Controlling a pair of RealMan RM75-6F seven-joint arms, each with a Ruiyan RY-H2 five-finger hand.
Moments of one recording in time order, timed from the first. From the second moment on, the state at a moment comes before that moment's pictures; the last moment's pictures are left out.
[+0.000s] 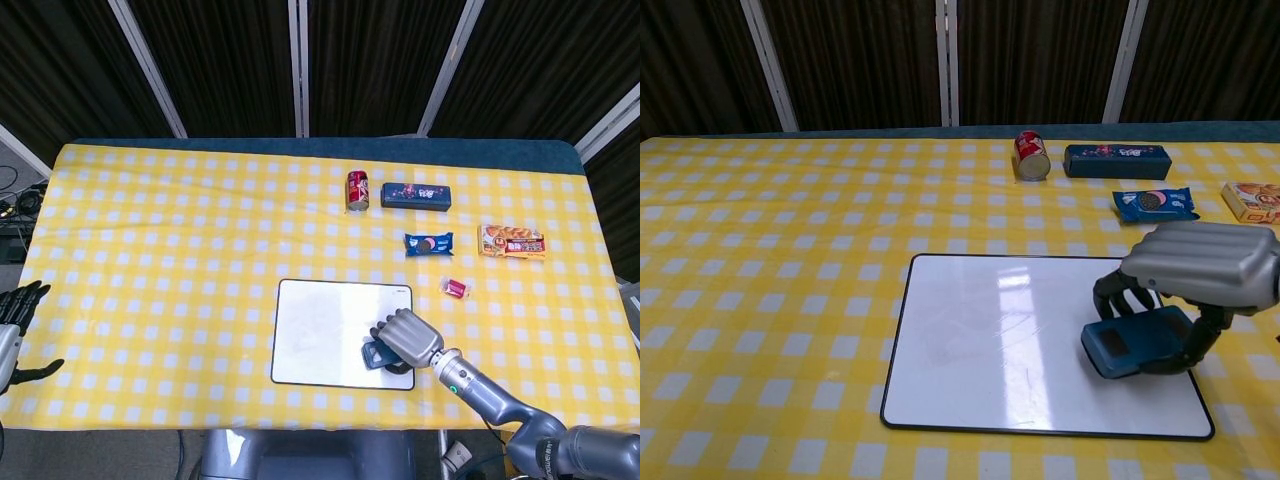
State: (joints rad) left arm -0.09 -1.00 0.00 -1.69 1.45 1.38 -0.05; right arm 0.68 -1.38 -0.05 -1.53 -1.53 0.90 -0.28
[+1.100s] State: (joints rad) left arm -0.08 -0.99 0.01 -1.71 1.49 1.41 -0.07; right arm 0.46 -1.31 -0.04 -1.39 -1.46 1.17 -0.21
